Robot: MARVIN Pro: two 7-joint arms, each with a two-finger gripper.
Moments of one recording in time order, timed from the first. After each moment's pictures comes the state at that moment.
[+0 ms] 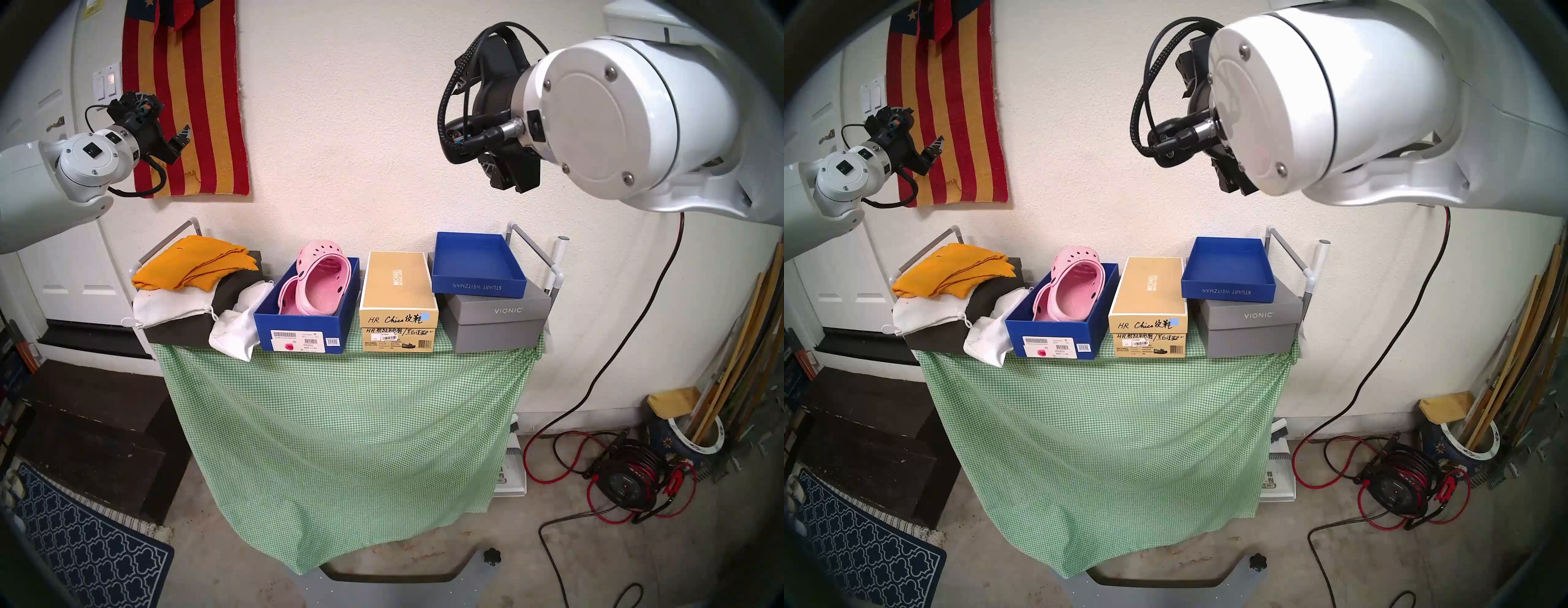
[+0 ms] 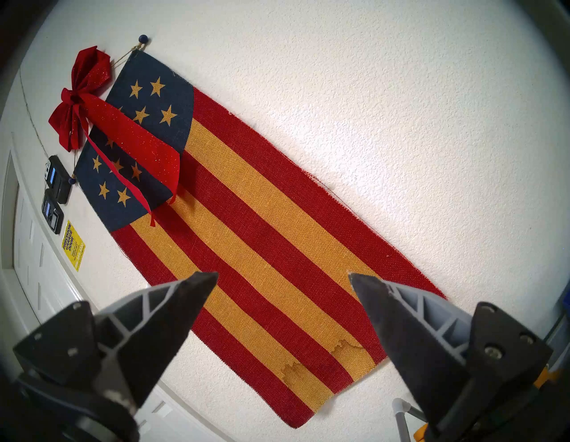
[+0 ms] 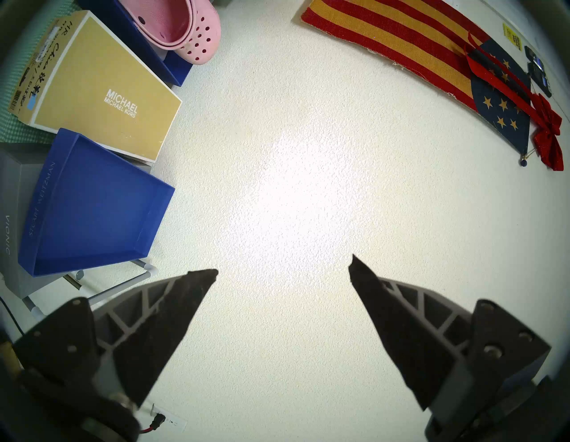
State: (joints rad) left arm -0.98 -0.51 1.13 -1.46 -1.09 -0.10 0.44; right arm 1.17 -0.85 -0.66 -2.24 0.42 0.95 0.27
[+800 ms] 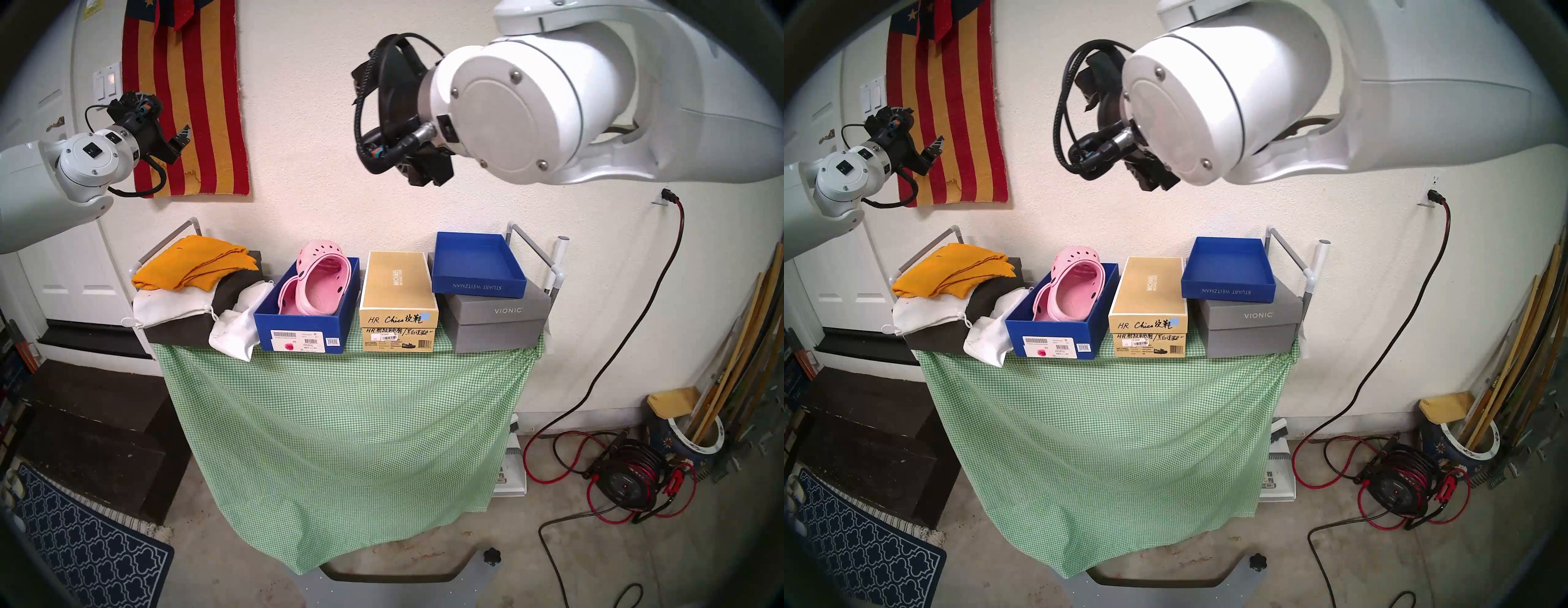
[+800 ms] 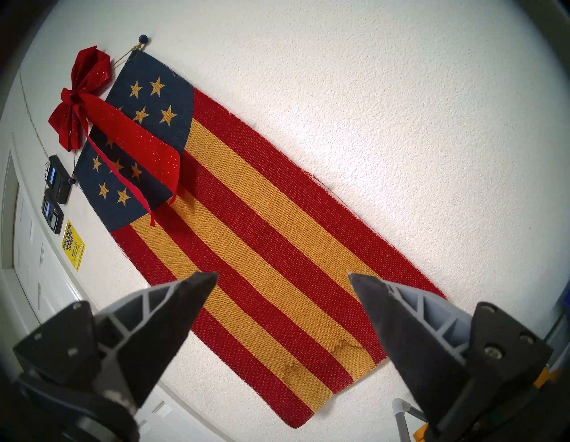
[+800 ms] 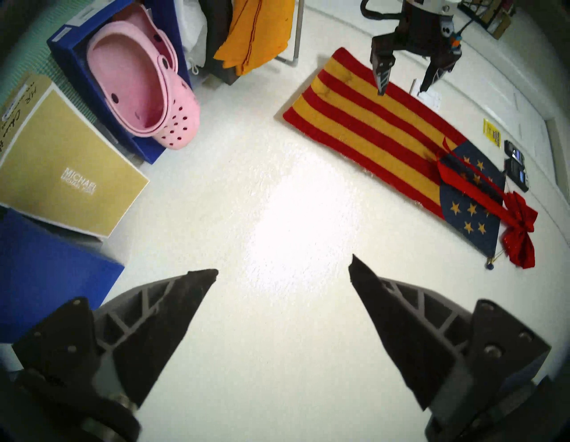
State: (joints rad) left arm -0.98 -0.51 1.13 -1.46 -1.09 -0.10 0.44; right arm 1.00 -1.07 -0.58 -2.02 0.35 0.63 0.18
